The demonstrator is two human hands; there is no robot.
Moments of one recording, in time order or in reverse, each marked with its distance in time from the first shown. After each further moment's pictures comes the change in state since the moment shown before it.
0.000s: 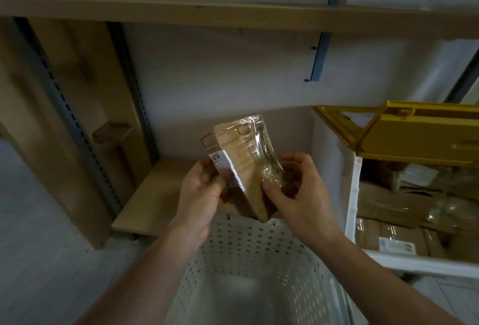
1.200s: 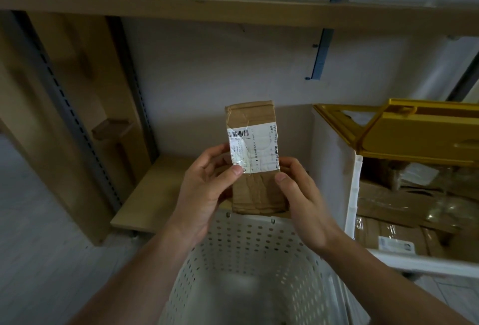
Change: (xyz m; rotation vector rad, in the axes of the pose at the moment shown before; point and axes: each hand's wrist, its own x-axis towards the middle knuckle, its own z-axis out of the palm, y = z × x) left_hand -0.008 0.008 0.000 -0.007 -0.183 0.126; right_hand -0.005 -0.002 -0.003 0.343 -0.255 0.058
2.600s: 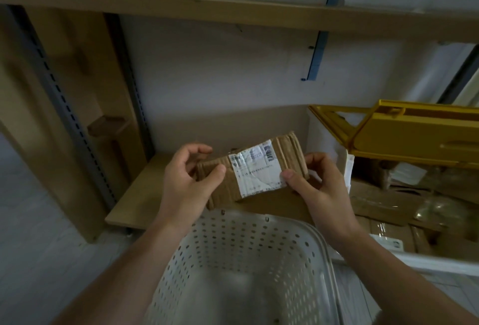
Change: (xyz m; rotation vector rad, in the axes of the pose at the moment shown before) left_hand -0.006 0.003 -0.014 0.388 0.195 0.163; right_hand -0.007 -0.012 -0.030 -0.043 0.250 0.036
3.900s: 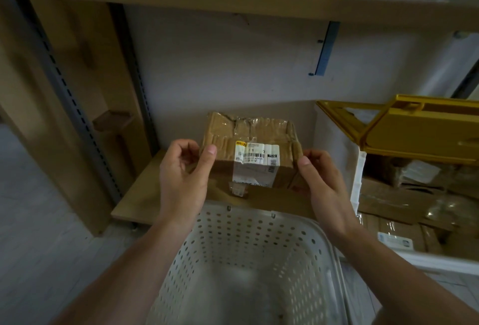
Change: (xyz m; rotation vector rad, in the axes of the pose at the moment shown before) left_hand 0.003 0.002 -0.003 -0.049 0.190 0.073; right_hand 0.003 0.005 0.015 0.060 -0.012 -0.001
